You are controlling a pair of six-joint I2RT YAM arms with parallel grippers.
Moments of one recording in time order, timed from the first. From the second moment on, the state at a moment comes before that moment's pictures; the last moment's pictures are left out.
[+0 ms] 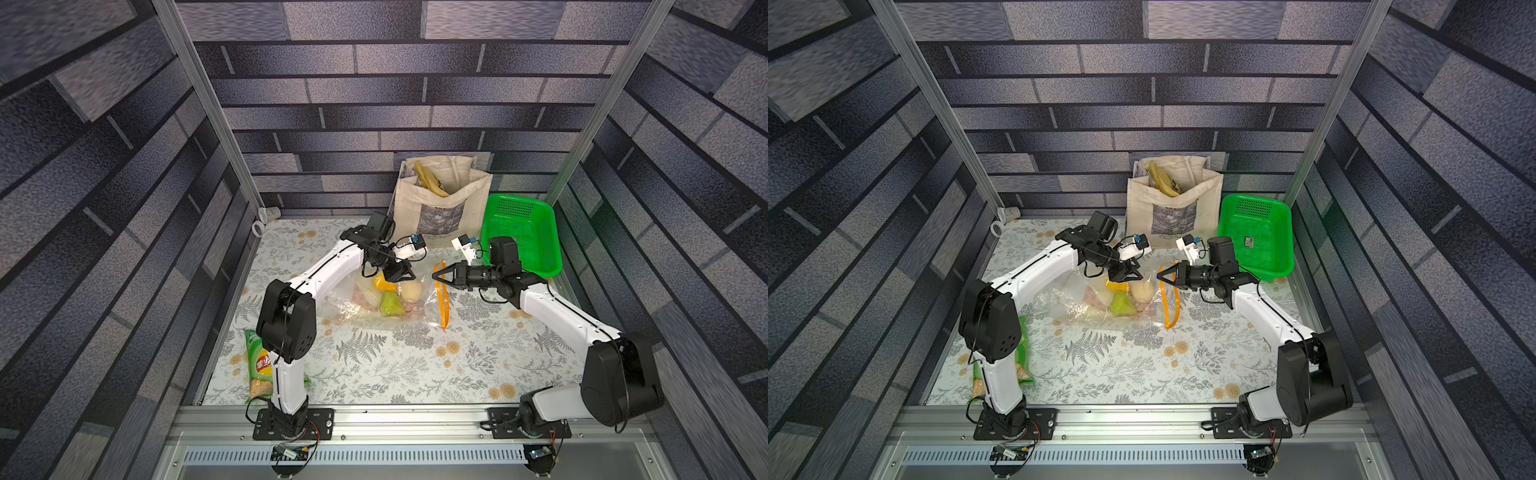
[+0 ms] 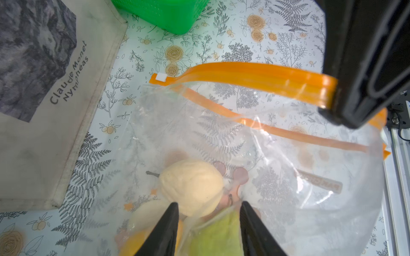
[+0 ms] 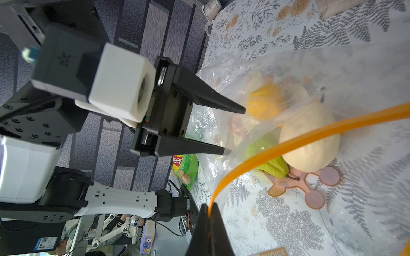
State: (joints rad) left arm -0.51 1.91 1.67 -0.77 0.62 0.70; right arm 0.31 1.42 0.96 -0.15 -0.94 0.61
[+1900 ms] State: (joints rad) left arm -0.50 1.83 1.64 -0.76 0.57 0.62; right arm 0.37 1.66 1.01 -0.22 -0.64 0.78
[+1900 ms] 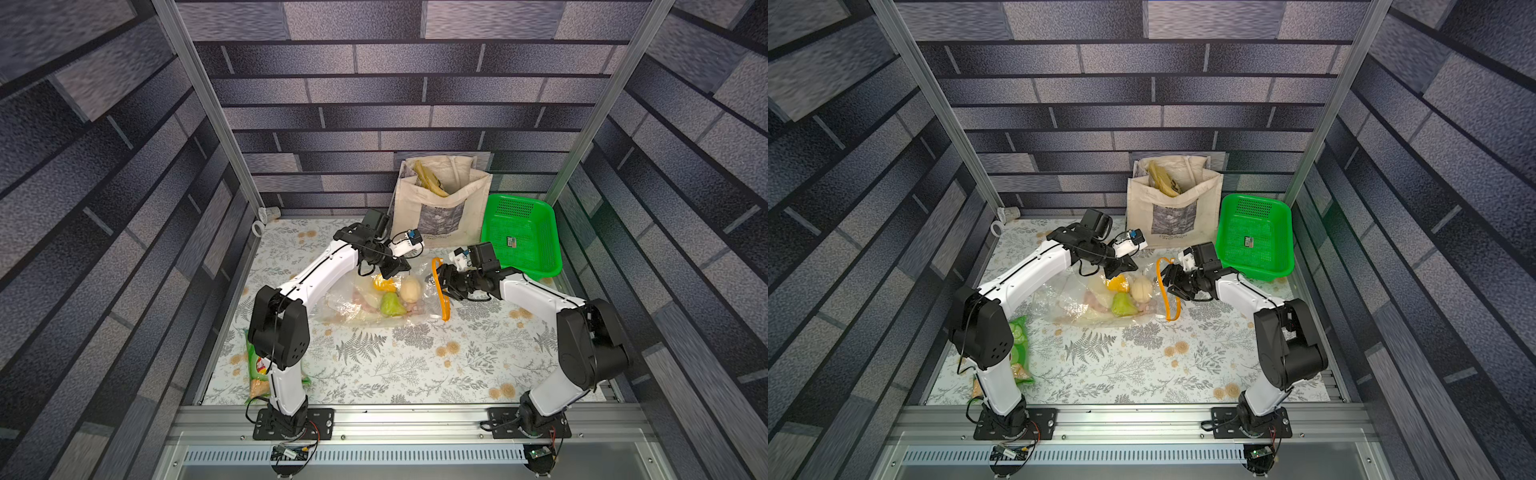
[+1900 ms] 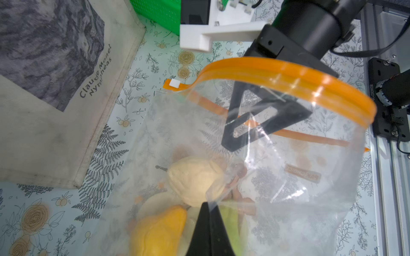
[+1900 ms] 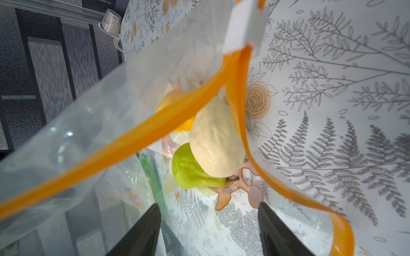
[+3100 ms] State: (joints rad) left arm -0.51 1.85 1.64 -0.76 0.49 0.57; right arm 0.52 1.95 1.10 0.08 -0.54 1.01
